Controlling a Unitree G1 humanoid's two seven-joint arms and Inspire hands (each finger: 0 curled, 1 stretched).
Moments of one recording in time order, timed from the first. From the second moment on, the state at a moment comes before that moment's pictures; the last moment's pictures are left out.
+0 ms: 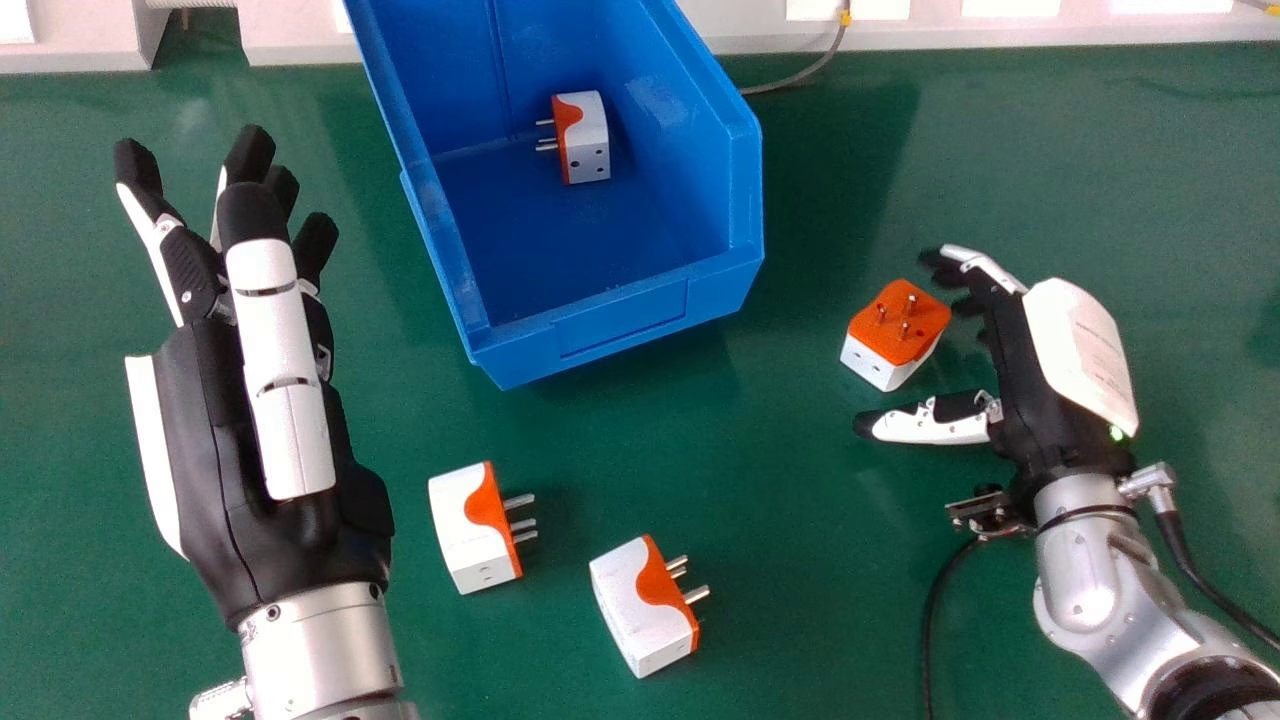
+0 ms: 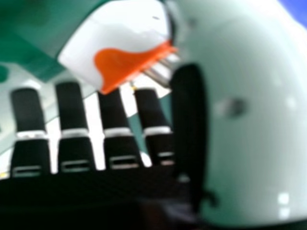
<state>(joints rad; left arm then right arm) 0.34 -0.04 -0.20 -0.52 -0.10 -0.25 0.37 -0.58 -0.30 0.22 1.24 -0.51 -0.49 -0.60</state>
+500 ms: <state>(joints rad) 0.34 -0.04 -0.20 -0.52 -0.10 -0.25 0.37 -0.60 -0.28 0.20 1.25 -0.47 -0.47 -0.58</state>
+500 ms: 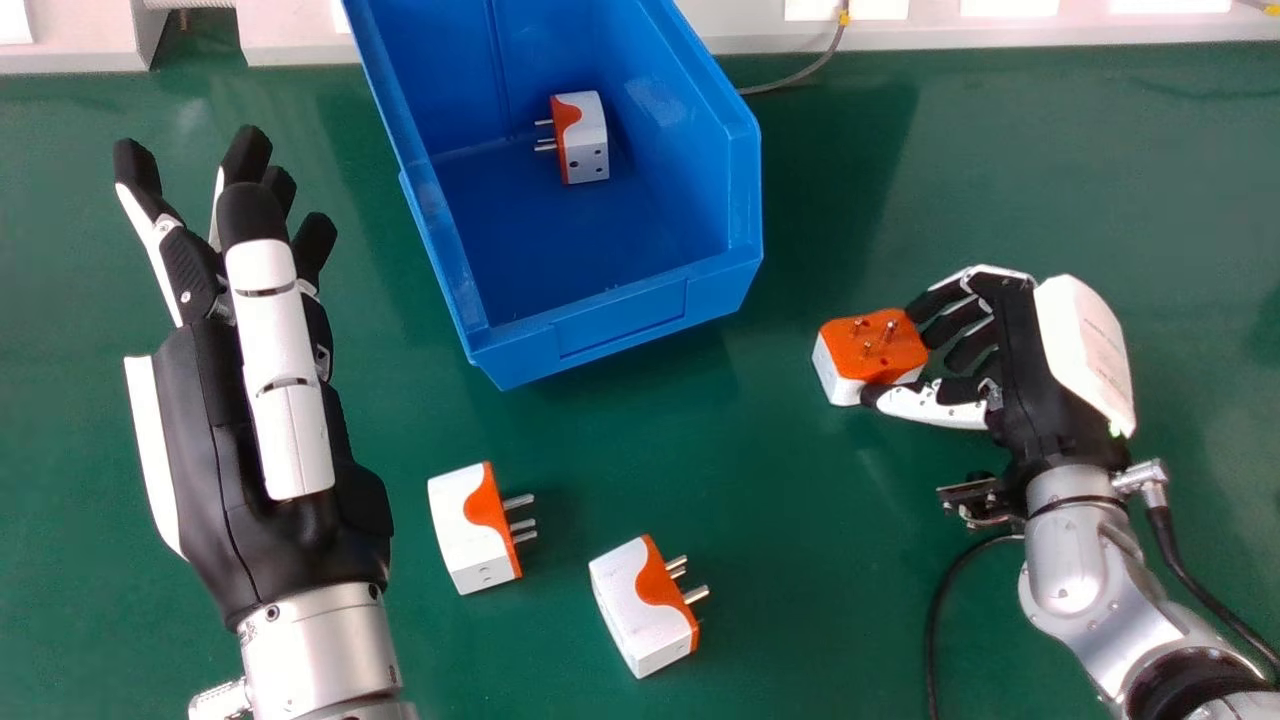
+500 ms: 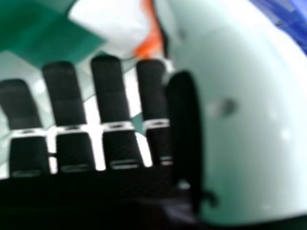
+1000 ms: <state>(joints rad) 0.34 -0.04 -0.20 -0.52 -0.10 -0.25 0.37 -0.60 -0.28 0.20 1.23 -0.48 -0.46 -0.60</state>
